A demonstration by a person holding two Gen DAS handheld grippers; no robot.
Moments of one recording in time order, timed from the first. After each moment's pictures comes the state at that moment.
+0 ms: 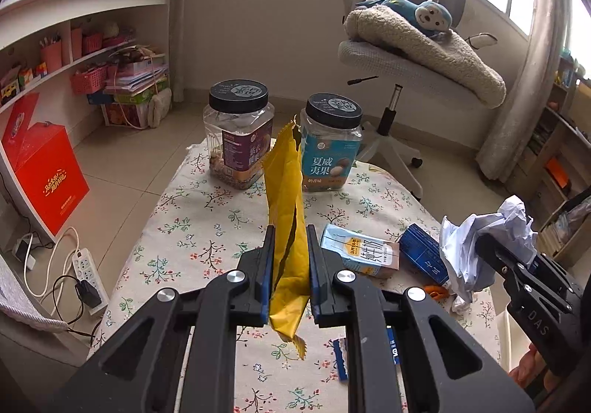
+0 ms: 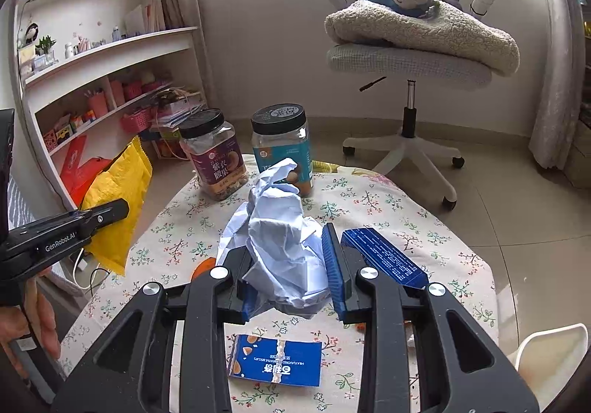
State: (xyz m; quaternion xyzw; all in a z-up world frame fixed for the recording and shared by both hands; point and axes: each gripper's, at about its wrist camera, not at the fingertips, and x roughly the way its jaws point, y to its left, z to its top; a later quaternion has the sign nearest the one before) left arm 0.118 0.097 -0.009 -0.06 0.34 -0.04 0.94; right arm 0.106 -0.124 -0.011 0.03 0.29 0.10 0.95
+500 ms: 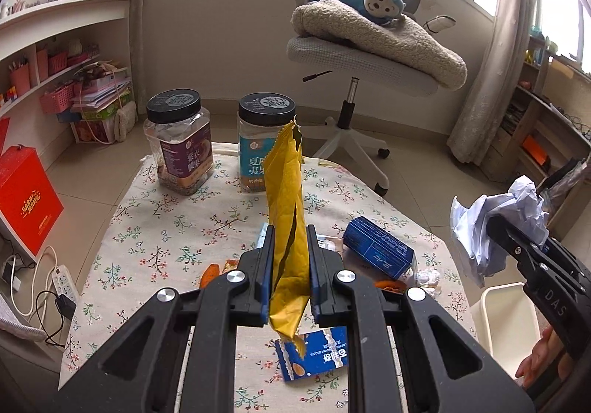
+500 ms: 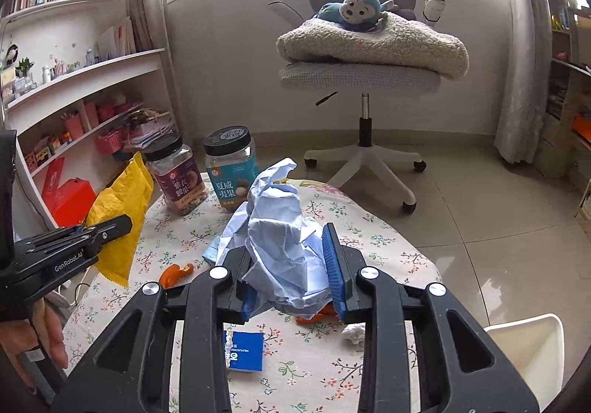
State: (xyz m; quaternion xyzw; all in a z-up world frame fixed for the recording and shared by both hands) left arm 0.113 0.028 -0.003 -0.03 0.33 -0.10 0.94; right arm 0.073 -0.192 0.009 0.05 0.27 0.03 0.96
